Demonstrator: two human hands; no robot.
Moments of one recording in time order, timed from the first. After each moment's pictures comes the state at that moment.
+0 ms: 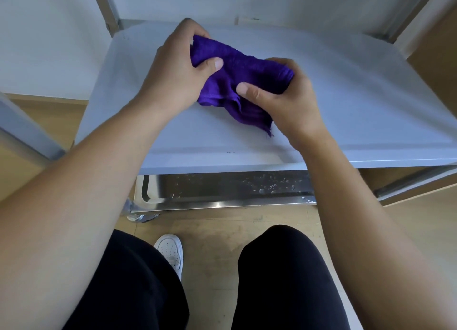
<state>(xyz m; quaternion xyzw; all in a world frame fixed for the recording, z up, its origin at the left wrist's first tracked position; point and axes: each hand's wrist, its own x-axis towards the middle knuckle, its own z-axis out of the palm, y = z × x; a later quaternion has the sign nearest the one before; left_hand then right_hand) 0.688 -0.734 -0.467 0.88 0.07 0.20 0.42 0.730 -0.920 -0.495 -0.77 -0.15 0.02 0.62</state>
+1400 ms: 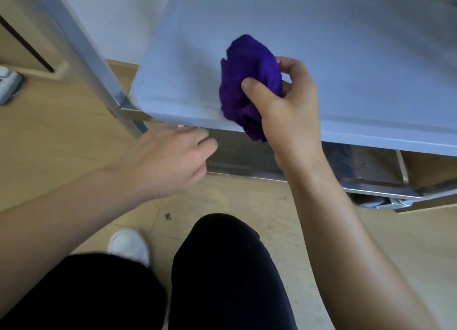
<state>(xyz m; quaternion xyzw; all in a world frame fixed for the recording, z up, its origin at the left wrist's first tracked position) 0.517 -0.719 -0.533 0.99 -0.15 0.07 -0.04 0.618 -0.879 -0.487 -0.71 -0.10 0.10 0.69</state>
